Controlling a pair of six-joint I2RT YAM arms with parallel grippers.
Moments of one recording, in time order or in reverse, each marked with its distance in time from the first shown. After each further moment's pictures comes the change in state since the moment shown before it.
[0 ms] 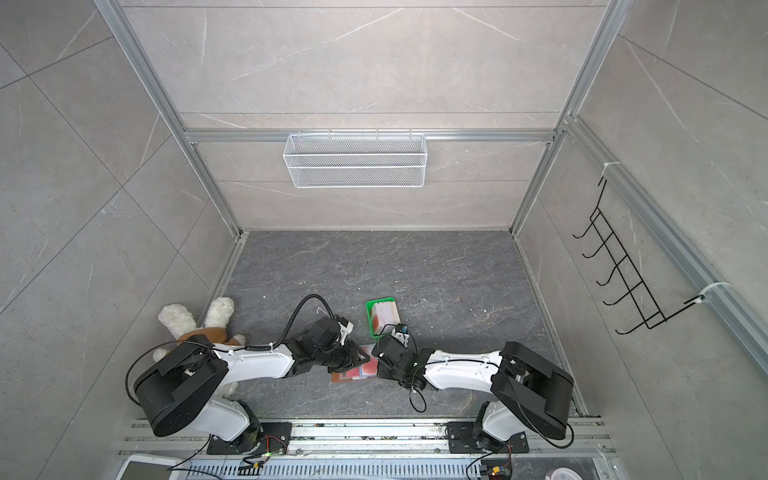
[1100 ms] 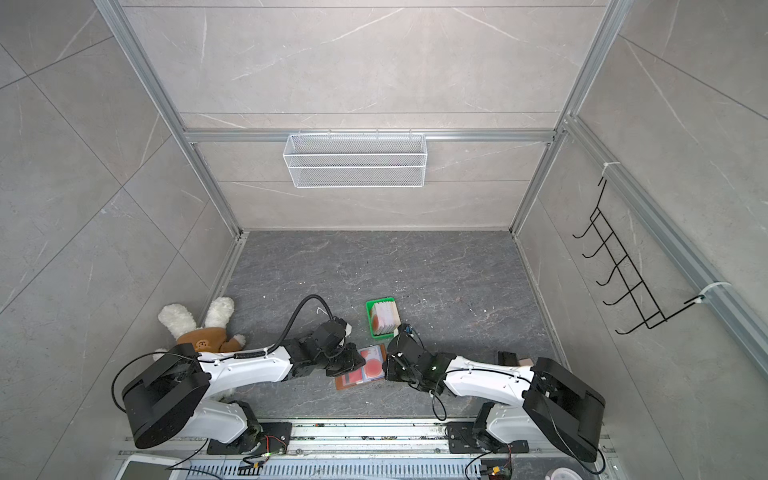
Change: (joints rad) left arm -0.079 -0.067 0.070 -0.207 -0.168 -0.034; right arm -0.071 -0.181 -0.121 0.100 -0.184 -0.111
